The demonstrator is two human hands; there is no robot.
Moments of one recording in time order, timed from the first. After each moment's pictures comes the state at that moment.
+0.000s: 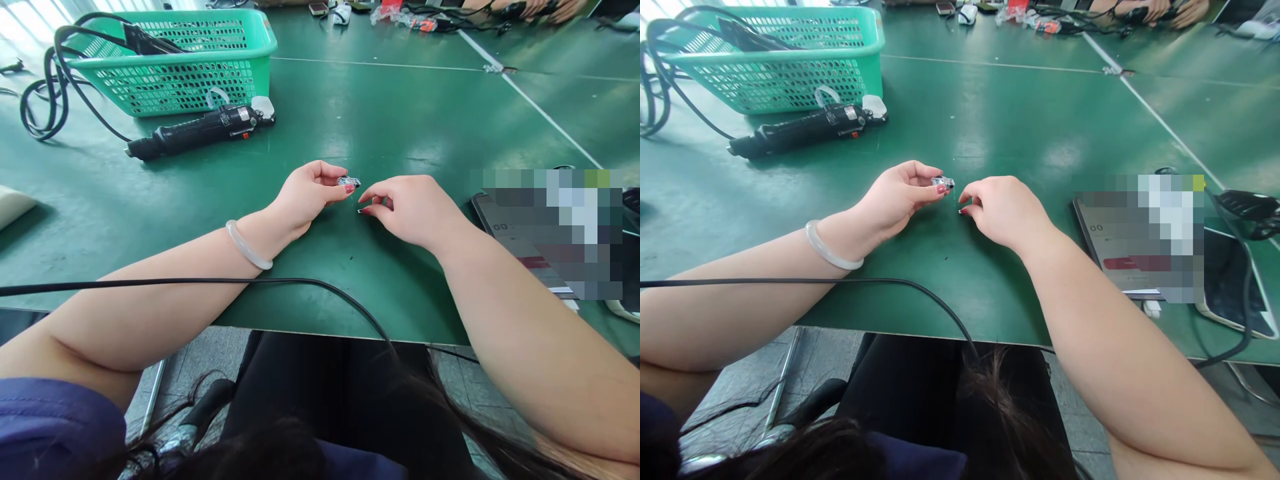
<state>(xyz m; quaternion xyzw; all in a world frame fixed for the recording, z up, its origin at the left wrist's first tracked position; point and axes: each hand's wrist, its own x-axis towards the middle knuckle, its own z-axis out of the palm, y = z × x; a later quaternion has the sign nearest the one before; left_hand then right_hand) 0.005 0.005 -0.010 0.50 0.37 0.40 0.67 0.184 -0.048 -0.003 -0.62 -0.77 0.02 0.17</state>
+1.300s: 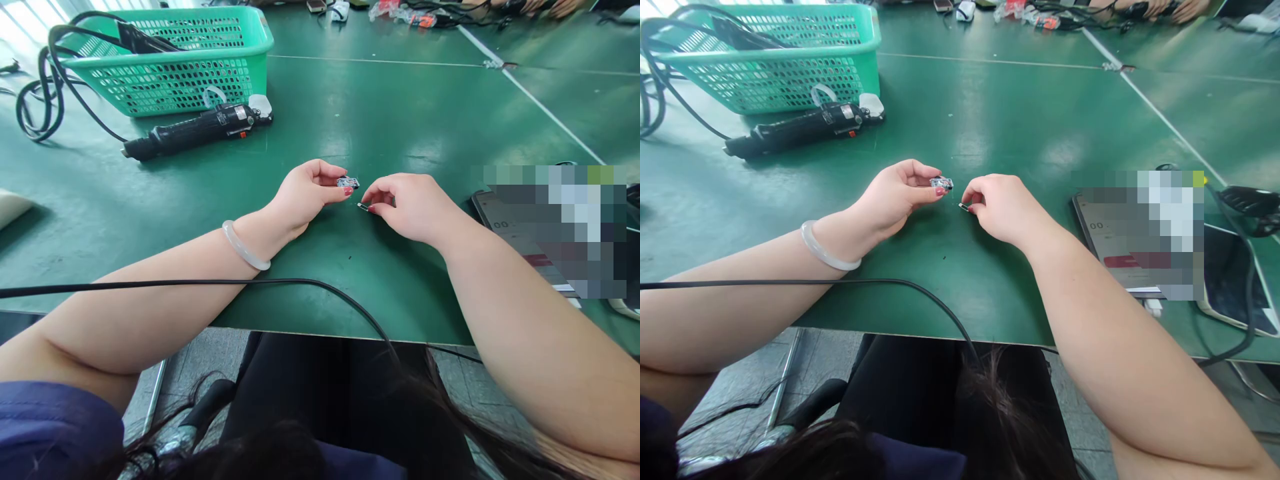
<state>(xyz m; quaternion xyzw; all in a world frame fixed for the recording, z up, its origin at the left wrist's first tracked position) 0.006 0.008 -0.014 0.54 0.36 0.41 0.65 0.188 -0.046 -0.001 -0.65 -0.73 0.10 0.16</state>
